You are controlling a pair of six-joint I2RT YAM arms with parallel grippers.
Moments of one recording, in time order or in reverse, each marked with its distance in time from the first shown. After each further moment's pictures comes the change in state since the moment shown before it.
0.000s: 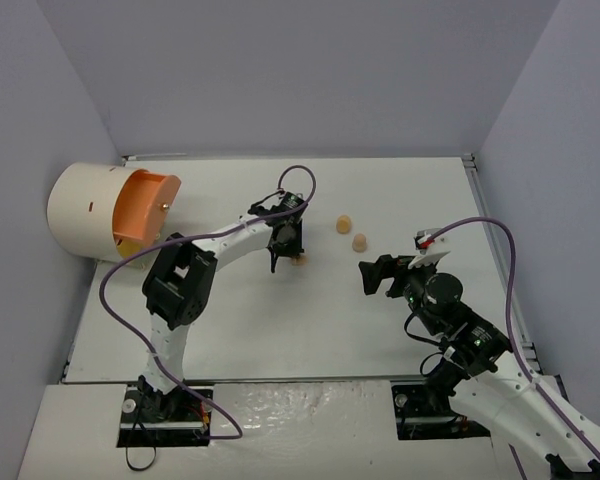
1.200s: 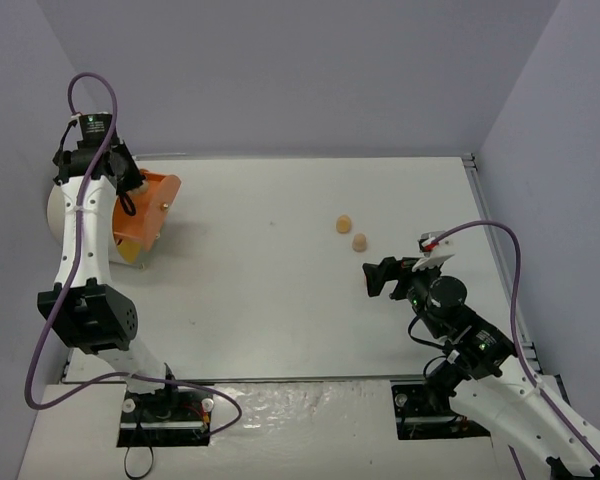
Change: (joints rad) left arm 0.765 -0.354 0.349 -0.444 -0.061 0.250; right arm -0.001 -0.037 -0.001 -0.039 0.014 -0.008
